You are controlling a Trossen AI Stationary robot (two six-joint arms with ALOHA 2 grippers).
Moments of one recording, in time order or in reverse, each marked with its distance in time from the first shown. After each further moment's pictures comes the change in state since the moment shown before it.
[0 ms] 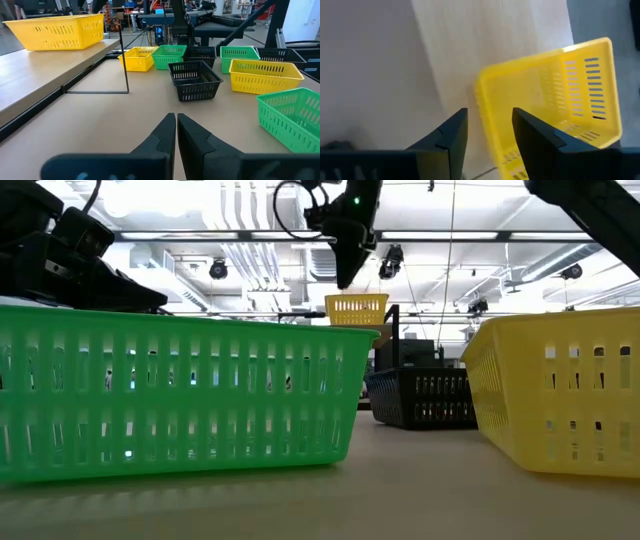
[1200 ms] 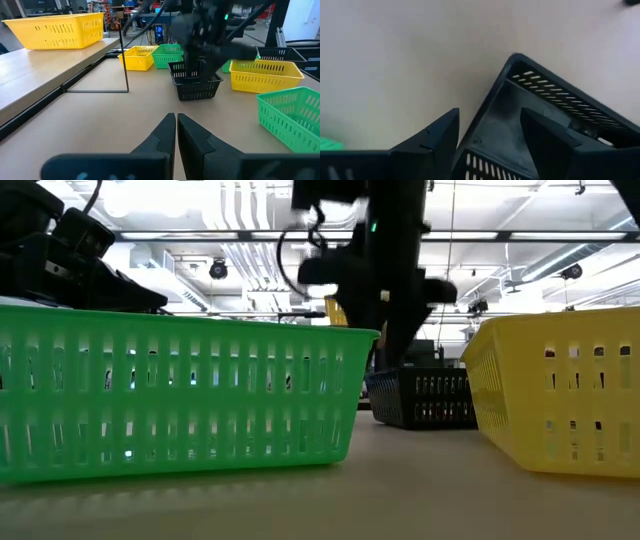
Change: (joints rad) left arm 0.000 0.007 0.000 0.000 0.000 0.000; right arm 0.387 -0.048 -0.658 0.324 -0.108 1.081
